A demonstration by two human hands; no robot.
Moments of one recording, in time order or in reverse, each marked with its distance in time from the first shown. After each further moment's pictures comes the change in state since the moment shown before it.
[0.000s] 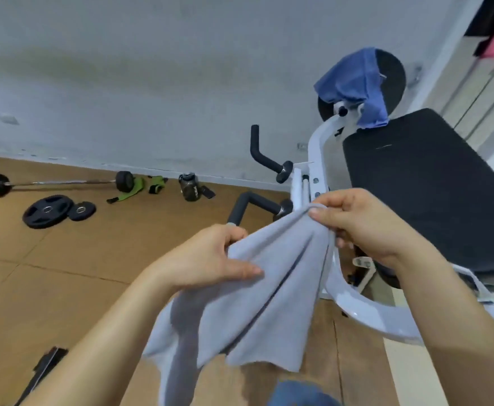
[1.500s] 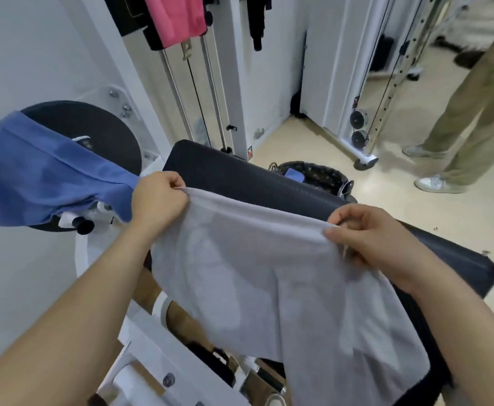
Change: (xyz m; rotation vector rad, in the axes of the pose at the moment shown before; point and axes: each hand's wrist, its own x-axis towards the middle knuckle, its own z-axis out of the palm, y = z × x) left_hand 0.694 0.163 0.102 0.507 -0.014 0.519; right_hand 0.096 0.138 -0.306 0.348 1.182 0.509
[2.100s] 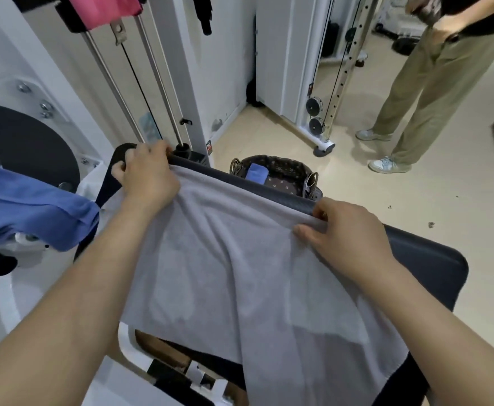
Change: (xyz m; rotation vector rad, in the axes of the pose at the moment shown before) left_hand 0.074 0.044 0.068 0.232 -0.034 0.147; right_hand 0.039 0.014 0.003 -0.919 0.438 -0.151
